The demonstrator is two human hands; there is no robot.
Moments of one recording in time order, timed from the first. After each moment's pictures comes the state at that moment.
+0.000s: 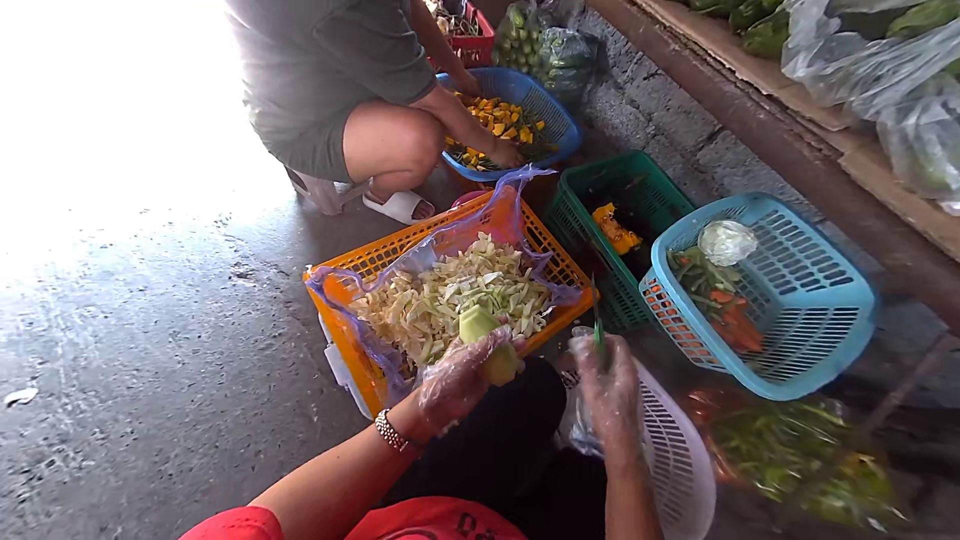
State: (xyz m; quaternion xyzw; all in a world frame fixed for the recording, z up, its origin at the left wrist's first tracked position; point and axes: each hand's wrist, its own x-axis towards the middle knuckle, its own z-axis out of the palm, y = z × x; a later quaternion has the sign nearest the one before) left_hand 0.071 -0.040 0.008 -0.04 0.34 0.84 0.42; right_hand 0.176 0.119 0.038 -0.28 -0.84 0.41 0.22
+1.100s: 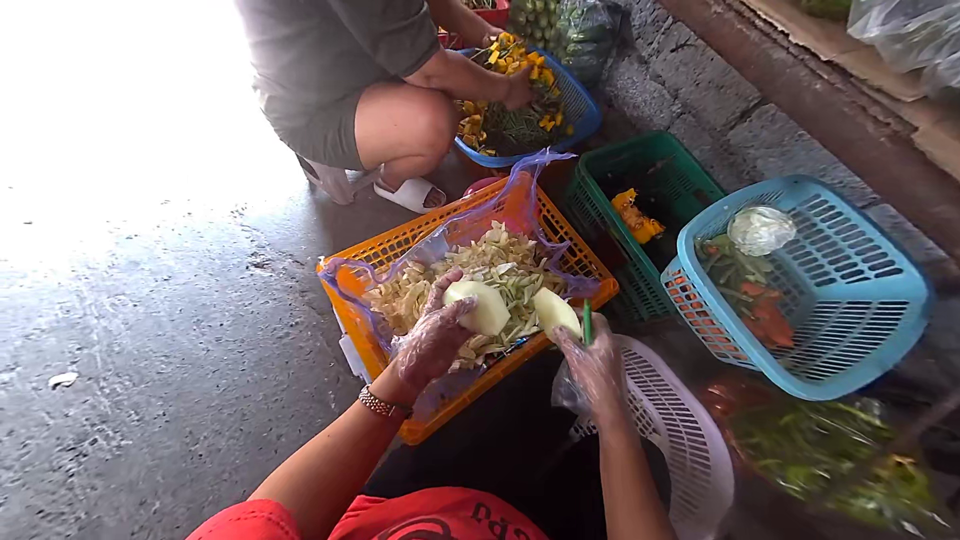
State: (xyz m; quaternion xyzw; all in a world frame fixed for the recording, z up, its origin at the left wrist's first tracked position) left_hand 0.023 -0.066 -0.004 -0.07 0.47 0.83 0.30; right_hand 0.135 0.119 0.018 -0.34 -0.83 0.44 0.09
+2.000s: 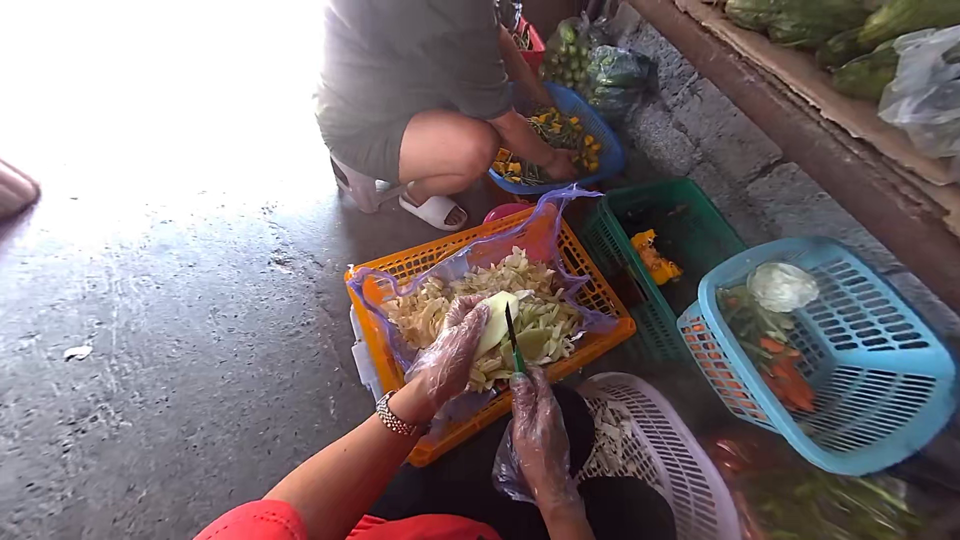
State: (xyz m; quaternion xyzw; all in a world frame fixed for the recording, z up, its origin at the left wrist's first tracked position) left_hand 0.019 -0.065 0.014 -0.04 0.55 0.80 0.25; right_hand 0.142 0.026 0.005 -0.20 -0.84 0.48 0.13
